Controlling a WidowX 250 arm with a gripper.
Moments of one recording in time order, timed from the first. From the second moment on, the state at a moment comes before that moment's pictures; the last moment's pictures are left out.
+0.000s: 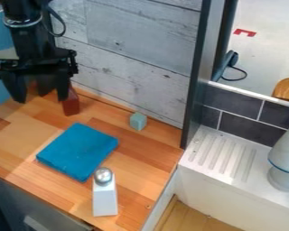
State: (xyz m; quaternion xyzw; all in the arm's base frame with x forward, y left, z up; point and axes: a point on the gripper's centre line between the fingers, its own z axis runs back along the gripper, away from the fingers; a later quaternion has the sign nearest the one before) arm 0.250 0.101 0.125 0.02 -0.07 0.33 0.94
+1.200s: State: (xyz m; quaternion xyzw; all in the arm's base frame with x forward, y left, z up) arm 0.345 0.081 0.053 0.04 -0.19 0.11 0.97
